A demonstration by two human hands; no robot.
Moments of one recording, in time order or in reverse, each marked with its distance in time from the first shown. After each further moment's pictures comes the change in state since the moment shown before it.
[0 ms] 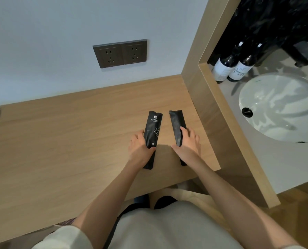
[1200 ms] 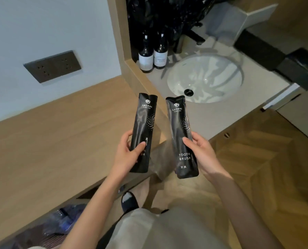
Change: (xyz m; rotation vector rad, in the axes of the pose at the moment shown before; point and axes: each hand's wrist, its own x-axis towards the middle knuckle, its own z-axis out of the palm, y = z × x) left_hand -0.198 0.131 0.013 -0.600 -0.255 0.150; right_hand -0.204 0.156 -0.122 1.336 0.034 0.141
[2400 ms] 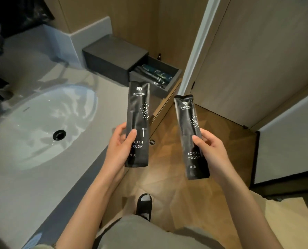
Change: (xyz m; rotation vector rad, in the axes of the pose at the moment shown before) left_hand 0.079 0.121 0.506 -0.185 -0.433 0.046; right_hand -0.001 -0.096 -0.480 0.017 0.592 -0.135
